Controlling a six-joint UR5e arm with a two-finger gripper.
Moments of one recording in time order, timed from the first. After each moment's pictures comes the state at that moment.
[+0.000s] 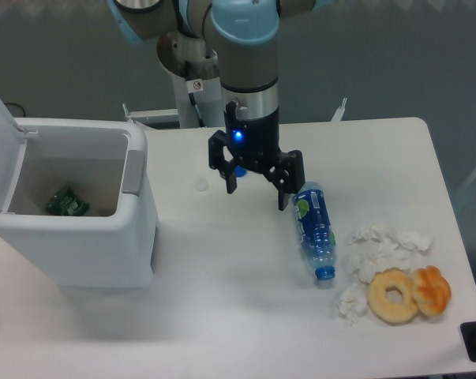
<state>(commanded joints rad) 2.47 -1.68 -1.67 -0.99 1.49 0.96</state>
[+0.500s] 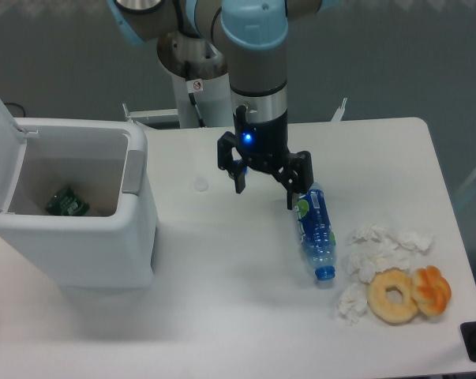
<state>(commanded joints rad) 2.50 -1.67 -1.75 -0.99 1.52 0.95</state>
